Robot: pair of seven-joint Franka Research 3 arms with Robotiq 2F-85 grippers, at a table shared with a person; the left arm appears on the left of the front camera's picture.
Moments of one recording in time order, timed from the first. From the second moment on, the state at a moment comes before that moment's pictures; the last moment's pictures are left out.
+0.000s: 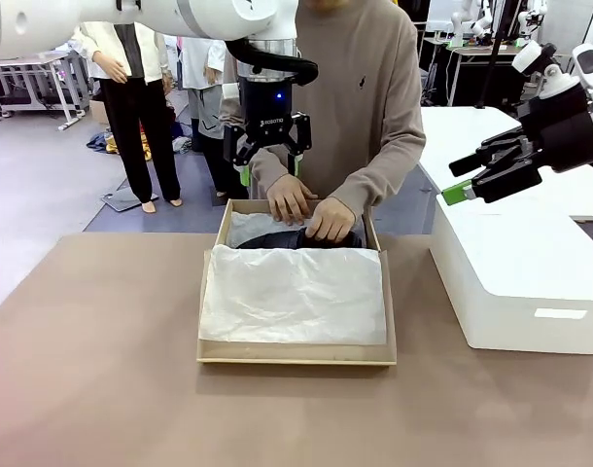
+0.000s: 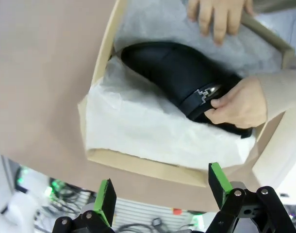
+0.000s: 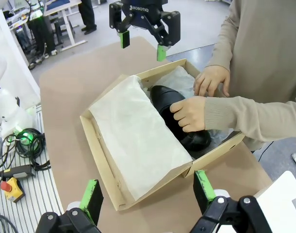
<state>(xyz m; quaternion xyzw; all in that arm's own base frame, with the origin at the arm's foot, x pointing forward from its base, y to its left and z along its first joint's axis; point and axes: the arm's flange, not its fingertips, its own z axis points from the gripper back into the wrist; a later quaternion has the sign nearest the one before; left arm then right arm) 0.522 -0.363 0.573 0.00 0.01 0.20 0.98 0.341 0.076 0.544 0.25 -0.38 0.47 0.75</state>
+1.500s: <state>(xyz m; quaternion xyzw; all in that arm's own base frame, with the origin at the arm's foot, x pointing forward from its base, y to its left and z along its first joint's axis) 0.487 -0.180 0.612 -0.05 0.02 -0.34 0.94 0.341 0.076 0.544 0.25 -0.38 0.47 0.75</state>
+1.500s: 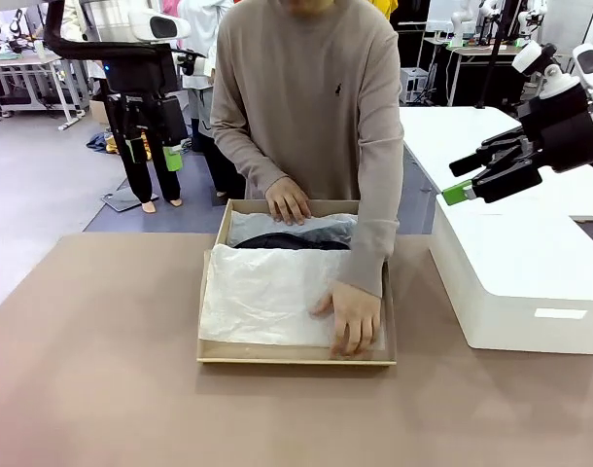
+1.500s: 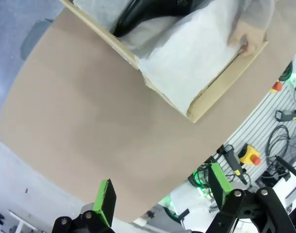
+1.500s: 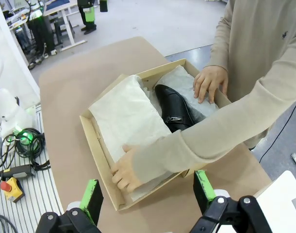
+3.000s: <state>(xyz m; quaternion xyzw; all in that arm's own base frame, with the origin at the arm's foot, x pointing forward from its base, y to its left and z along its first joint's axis) 0.499 -0.105 0.547 -0.05 -0.05 -0.65 0.76 0.341 0.076 0.544 0.25 -0.38 0.47 0.75</state>
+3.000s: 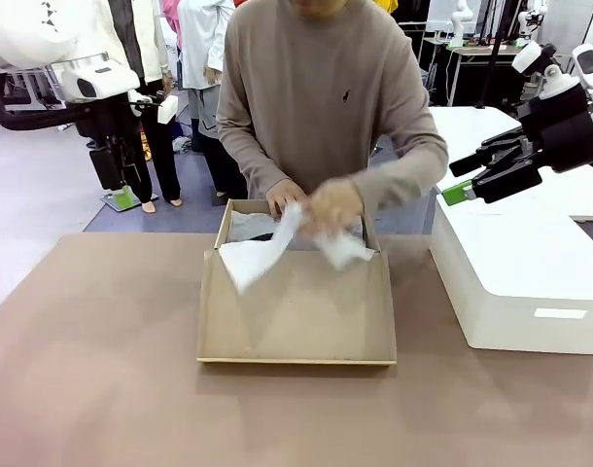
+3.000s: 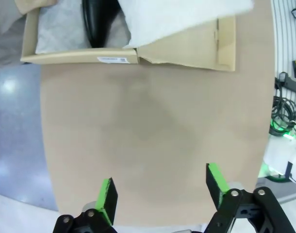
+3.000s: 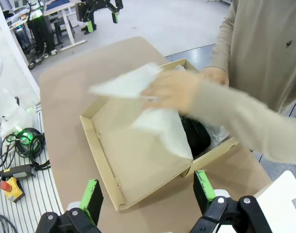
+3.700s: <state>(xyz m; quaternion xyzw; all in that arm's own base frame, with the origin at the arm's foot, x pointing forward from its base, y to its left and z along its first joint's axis) 0.494 -0.103 0.550 -0.06 -0.05 -0.66 0.75 0.341 0.076 0.544 0.25 -0.38 0.47 0.75</state>
